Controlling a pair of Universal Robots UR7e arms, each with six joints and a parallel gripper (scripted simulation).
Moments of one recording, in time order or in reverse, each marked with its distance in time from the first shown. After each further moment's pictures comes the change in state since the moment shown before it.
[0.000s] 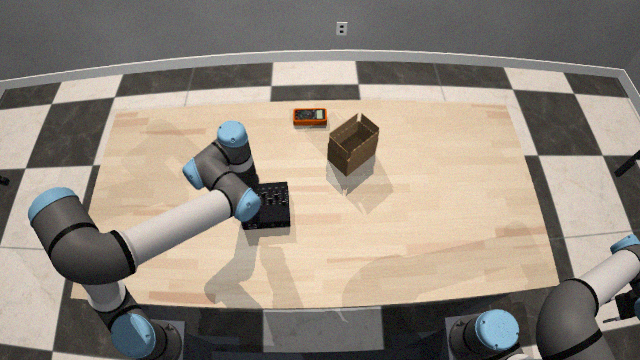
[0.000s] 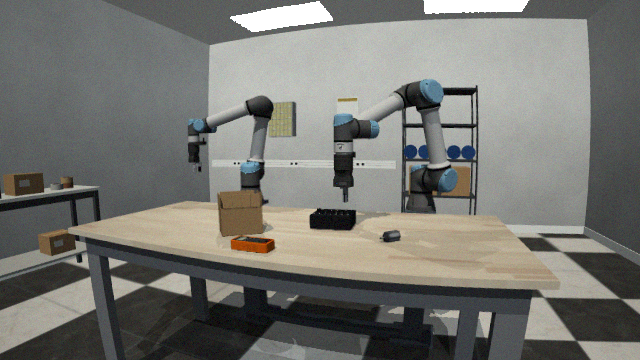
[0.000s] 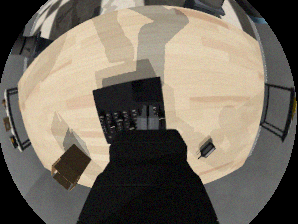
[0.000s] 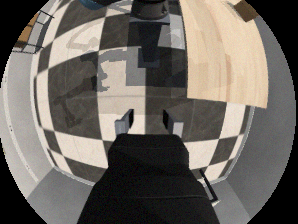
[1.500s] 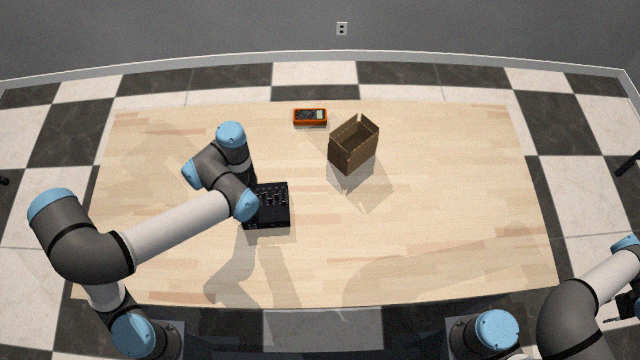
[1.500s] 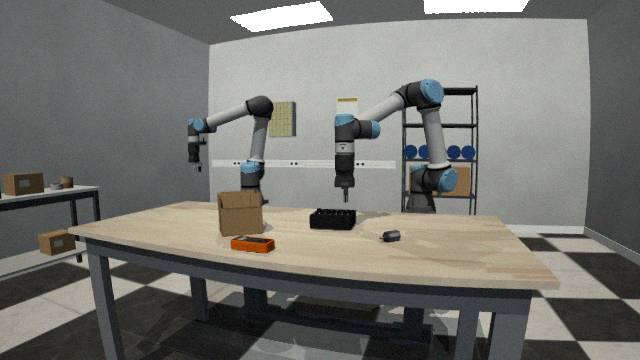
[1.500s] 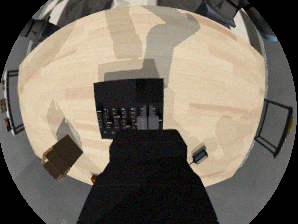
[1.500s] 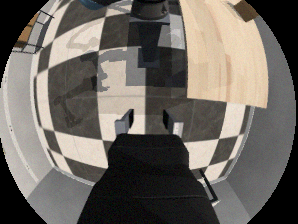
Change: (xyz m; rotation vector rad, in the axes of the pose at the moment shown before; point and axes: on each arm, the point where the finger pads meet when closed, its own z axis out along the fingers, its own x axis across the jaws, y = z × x) left arm 0.001 0.000 0.001 -0.001 0.000 -0.134; right arm 0.000 0.000 0.000 0.000 0.000 0.000
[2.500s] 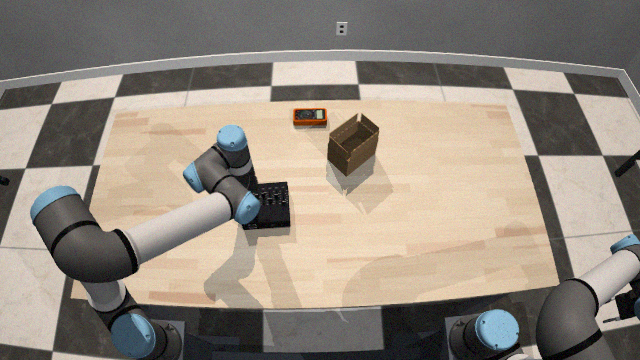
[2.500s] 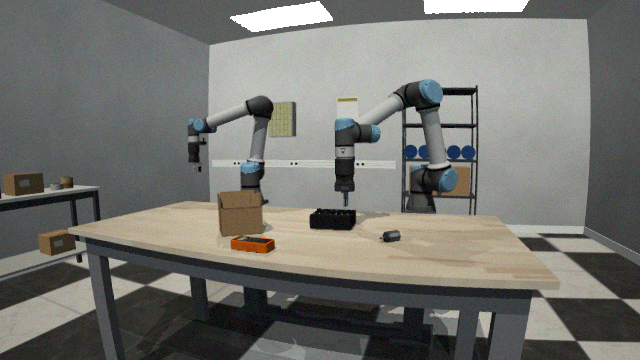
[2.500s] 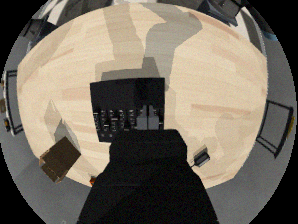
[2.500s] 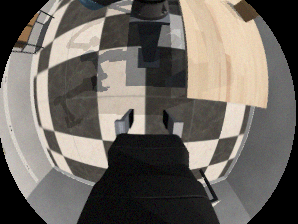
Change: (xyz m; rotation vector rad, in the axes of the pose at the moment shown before) left arm 0.000 0.000 0.016 0.000 0.000 0.000; right arm 0.000 0.000 0.000 0.000 0.000 0.000
